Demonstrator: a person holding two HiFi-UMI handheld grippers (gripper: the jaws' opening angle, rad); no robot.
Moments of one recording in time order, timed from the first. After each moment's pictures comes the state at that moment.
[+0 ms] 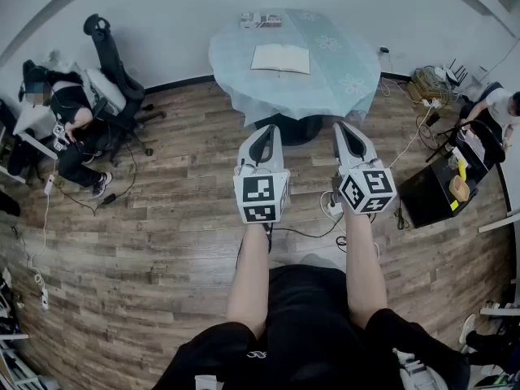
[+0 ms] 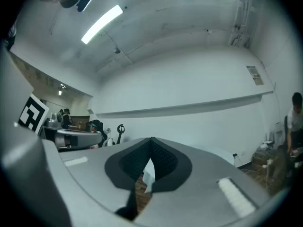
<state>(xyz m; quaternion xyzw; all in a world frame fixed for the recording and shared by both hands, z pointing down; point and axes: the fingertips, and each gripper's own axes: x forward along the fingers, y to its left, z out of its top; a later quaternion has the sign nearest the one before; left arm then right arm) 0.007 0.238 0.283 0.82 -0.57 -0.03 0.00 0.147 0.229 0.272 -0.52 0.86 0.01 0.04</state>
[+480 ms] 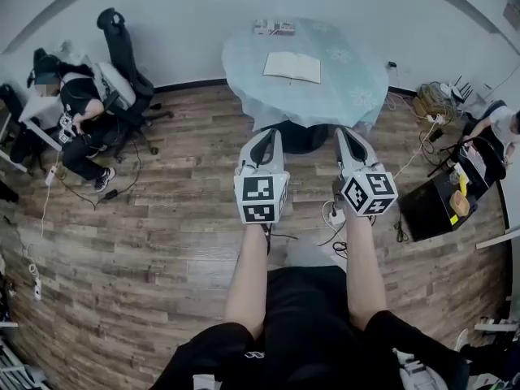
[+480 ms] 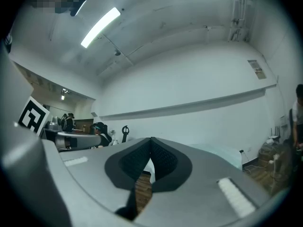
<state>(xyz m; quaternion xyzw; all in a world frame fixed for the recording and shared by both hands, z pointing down) -0.023 0.246 0.283 0.81 -0.58 -0.02 0.01 0.124 0.232 0.272 -0.50 0.87 -0.01 0.05</state>
